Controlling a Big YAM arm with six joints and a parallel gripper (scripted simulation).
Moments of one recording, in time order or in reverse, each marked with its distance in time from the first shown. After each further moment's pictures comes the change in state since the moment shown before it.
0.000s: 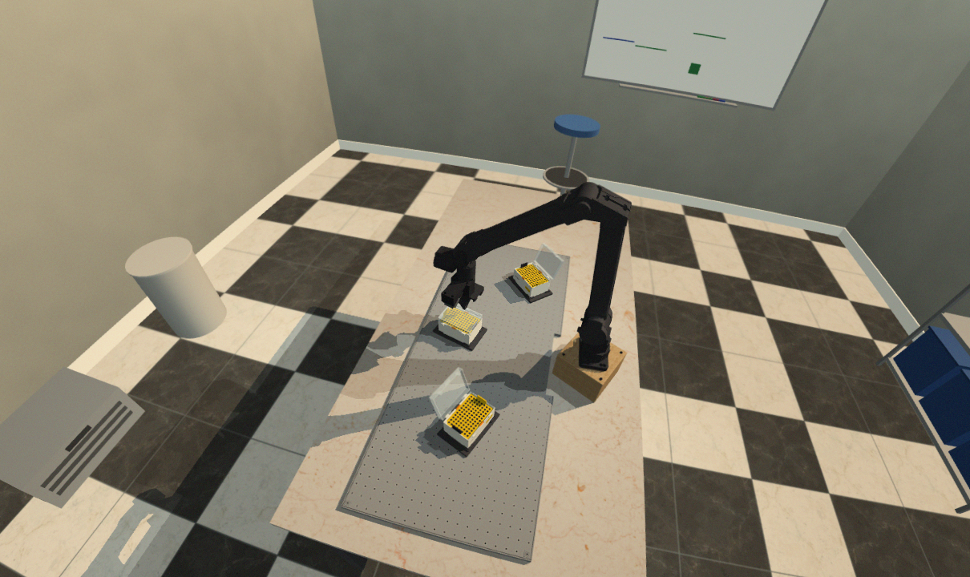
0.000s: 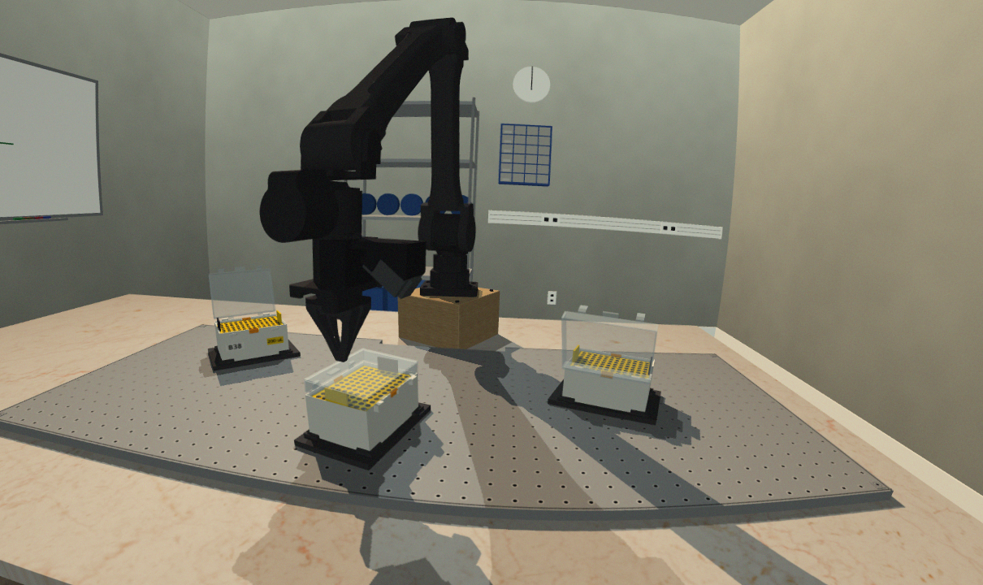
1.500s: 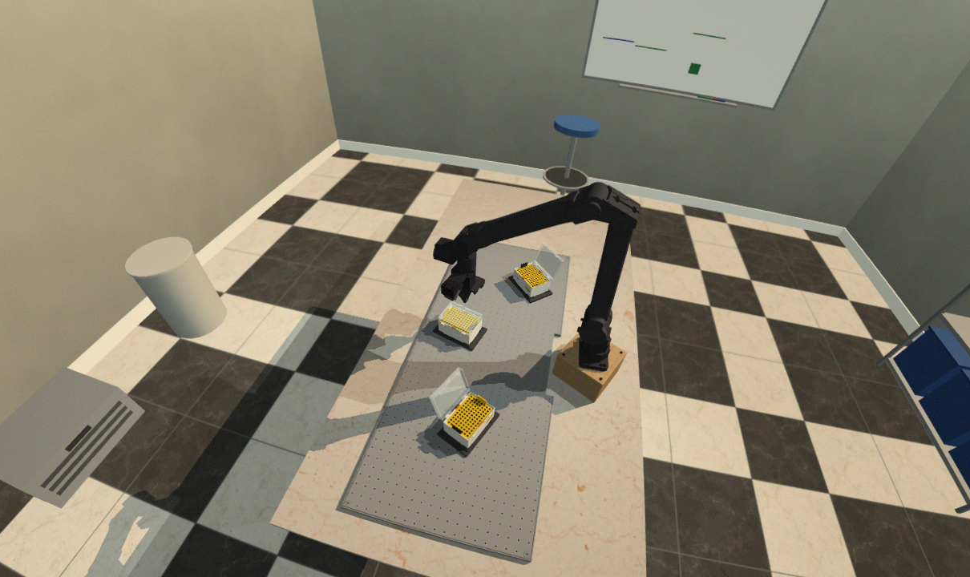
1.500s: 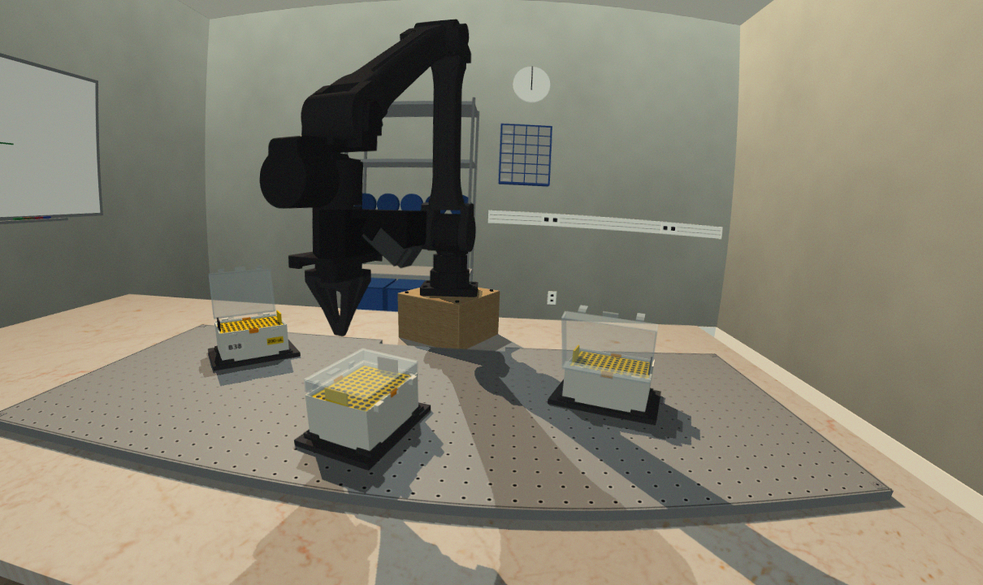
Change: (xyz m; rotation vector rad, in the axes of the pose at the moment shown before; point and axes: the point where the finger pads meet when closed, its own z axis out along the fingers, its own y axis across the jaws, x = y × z) arm 0.000 0.001 -0.033 -0.004 0.000 0.008
